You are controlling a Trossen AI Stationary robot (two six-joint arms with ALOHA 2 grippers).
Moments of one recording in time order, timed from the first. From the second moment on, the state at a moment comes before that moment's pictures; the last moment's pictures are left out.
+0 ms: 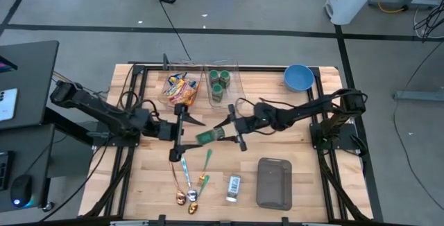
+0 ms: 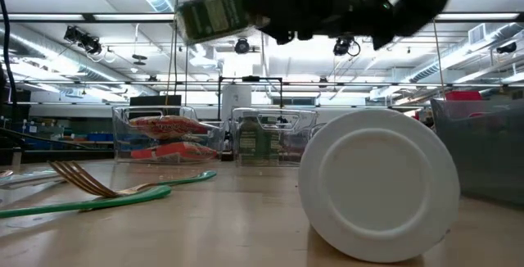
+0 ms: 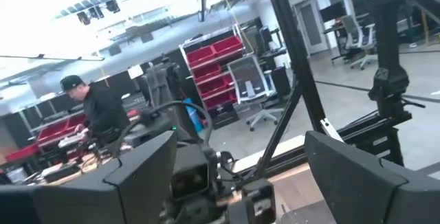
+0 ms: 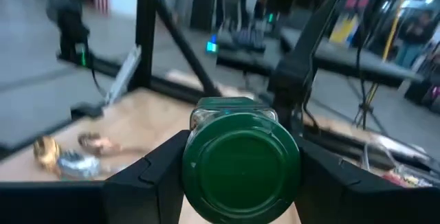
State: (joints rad) left arm -0.33 1.10 0.60 0.69 -0.16 0.38; right arm 0.01 1.70 0.76 0.81 -0.30 -0.23
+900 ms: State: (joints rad) left arm -0.35 1.10 0.60 0.59 -0.24 0.35; right arm -0.27 1.37 0.62 0.39 -0.01 -0.14
